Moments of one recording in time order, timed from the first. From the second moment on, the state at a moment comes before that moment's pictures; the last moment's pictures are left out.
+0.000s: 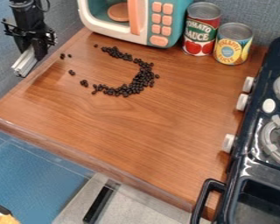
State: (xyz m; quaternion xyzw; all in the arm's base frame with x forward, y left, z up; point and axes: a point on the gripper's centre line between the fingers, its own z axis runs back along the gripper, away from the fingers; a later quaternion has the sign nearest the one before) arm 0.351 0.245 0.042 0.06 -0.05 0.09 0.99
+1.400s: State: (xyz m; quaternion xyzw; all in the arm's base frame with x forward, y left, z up) arm 0.359 0.232 0.034 0.08 -0.08 0.07 0.99
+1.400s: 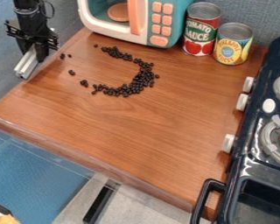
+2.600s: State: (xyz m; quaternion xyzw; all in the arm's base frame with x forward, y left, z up) arm 0.373 0.228 0.022 0.10 -0.02 0.06 0.99
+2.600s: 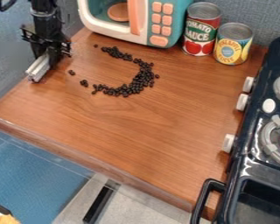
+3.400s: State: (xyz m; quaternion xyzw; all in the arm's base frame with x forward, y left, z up) arm 0.377 0.228 0.013 0.10 -0.02 0.05 0.99
